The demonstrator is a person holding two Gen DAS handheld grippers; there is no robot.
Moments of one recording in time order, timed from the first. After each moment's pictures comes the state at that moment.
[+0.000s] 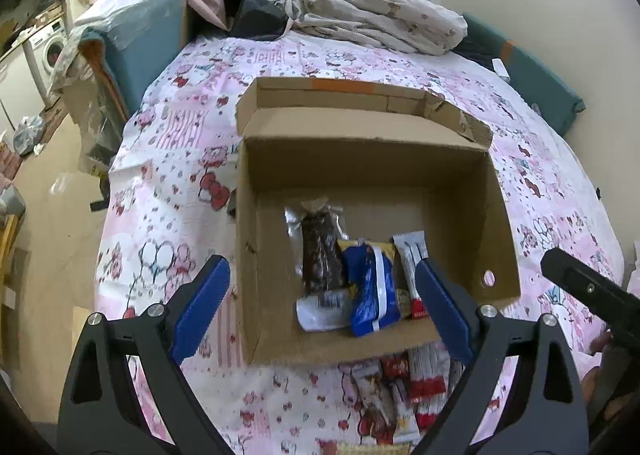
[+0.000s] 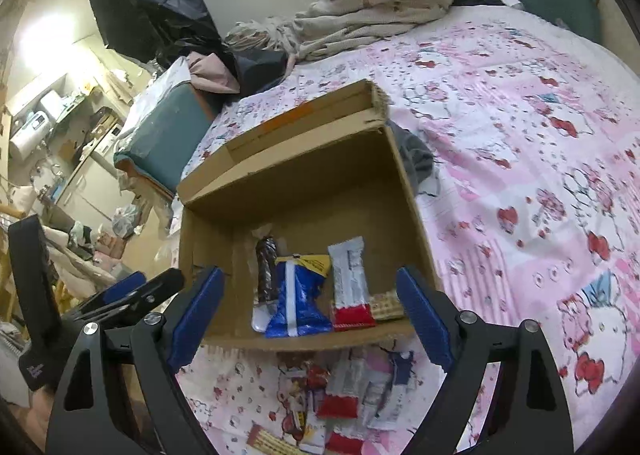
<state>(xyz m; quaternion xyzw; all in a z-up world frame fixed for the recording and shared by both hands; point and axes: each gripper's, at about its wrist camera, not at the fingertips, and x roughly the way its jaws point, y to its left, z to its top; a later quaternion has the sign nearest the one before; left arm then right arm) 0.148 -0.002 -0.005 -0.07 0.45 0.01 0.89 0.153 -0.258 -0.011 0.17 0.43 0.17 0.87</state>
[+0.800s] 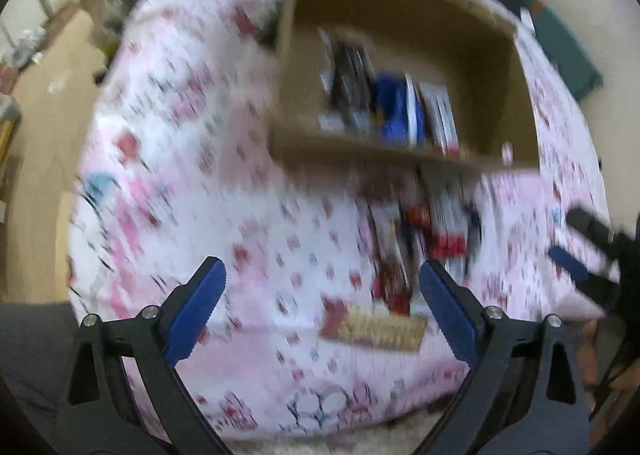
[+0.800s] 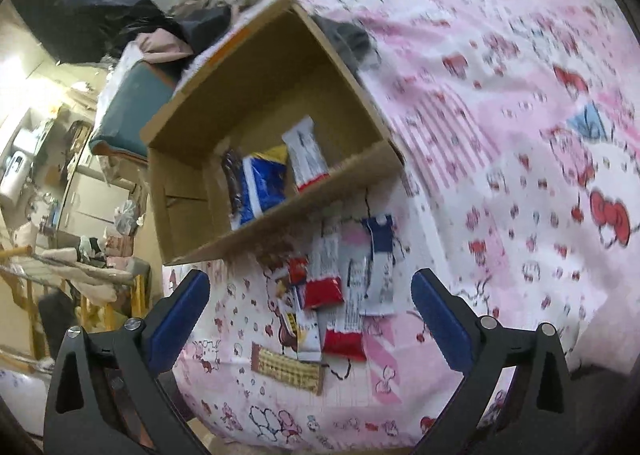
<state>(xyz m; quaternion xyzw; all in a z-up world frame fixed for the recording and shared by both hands) 0.059 0.001 -0.078 -0.13 0.60 0.00 0.79 0.098 -0.288 -0.073 0.26 0.55 0.14 0.78</state>
